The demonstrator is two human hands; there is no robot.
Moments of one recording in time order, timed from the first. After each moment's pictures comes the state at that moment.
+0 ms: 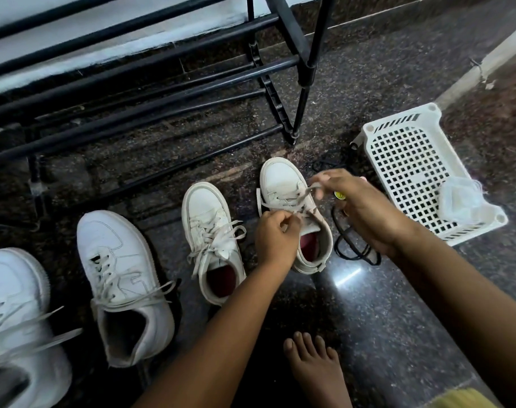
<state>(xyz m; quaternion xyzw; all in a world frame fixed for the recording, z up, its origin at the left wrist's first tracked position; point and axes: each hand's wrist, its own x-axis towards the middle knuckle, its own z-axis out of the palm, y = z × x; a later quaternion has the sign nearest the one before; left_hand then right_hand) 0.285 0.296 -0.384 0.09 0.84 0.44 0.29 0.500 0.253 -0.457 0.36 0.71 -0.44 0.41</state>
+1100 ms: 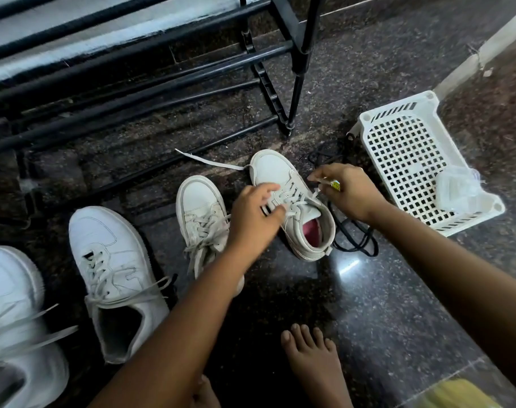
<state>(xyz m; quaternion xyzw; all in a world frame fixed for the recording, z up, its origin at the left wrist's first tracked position) 0.248 0.276 -0.362 0.19 0.82 0.41 0.34 0.335 0.451 -0.361 0.27 0.92 -0.27 0.06</state>
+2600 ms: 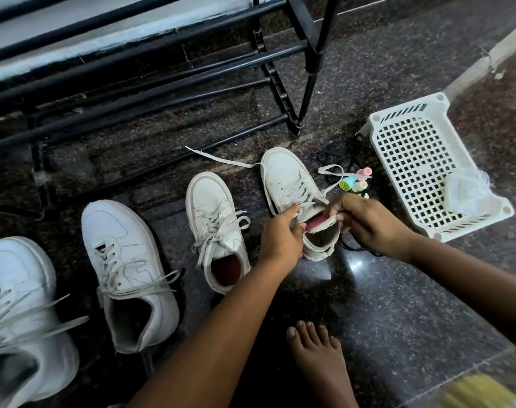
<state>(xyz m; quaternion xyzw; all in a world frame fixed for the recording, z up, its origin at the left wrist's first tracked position) 0.292 0.283 -0.398 0.10 0.79 0.42 0.43 0.388 0.455 -0.381 0.10 0.94 -0.33 0.05</state>
